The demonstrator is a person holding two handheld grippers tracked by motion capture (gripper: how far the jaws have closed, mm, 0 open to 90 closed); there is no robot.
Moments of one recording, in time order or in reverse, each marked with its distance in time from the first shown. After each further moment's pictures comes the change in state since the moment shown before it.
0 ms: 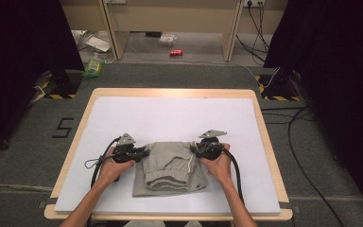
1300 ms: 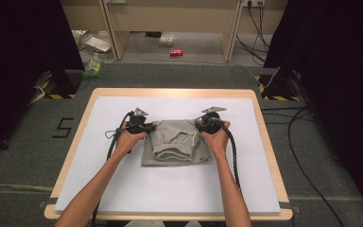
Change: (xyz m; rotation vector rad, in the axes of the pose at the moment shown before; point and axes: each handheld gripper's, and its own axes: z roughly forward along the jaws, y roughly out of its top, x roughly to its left) left arm 0.041 0.071 0.067 0.057 0.139 -0.011; right arm -0.054 0.058 0.037 -0.013 -0.156 0.072
